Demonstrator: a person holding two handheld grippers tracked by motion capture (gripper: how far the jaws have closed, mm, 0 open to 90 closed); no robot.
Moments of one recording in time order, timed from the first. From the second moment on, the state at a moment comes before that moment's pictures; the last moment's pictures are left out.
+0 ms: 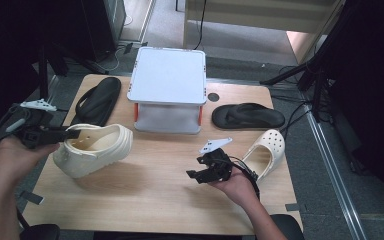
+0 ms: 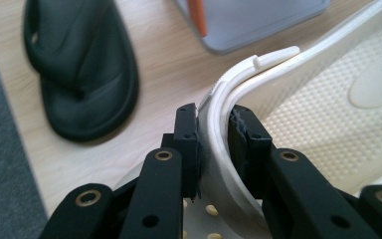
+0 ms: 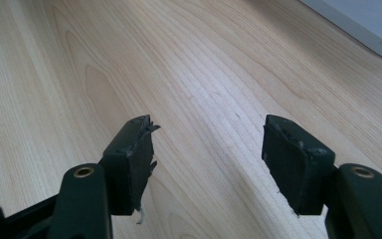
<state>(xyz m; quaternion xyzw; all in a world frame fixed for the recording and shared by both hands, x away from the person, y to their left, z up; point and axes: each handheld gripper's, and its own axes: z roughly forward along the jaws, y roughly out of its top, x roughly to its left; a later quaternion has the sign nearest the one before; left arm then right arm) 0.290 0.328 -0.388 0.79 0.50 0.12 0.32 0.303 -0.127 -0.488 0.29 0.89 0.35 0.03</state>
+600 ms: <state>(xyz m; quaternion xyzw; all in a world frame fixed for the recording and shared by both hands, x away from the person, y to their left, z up) 0.329 0.228 -0.390 0.85 0.42 0.08 0.31 0.305 -0.139 -0.478 0.30 0.87 0.38 0.04</state>
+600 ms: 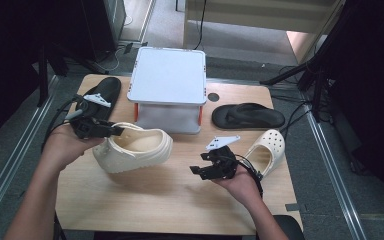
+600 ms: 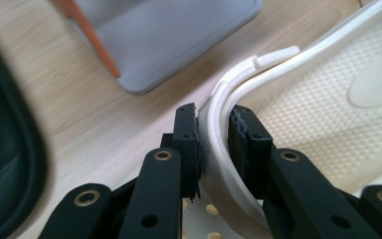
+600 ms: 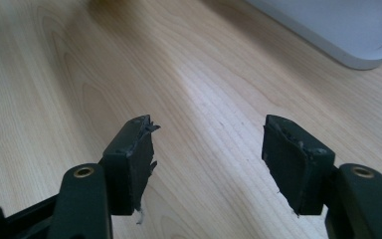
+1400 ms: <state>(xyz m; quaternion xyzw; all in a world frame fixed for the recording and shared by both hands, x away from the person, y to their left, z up) 0.343 0.157 -0.435 0.88 0.40 0.04 0.26 0.305 -0.150 -0.470 0.31 0.86 0.40 0.05</state>
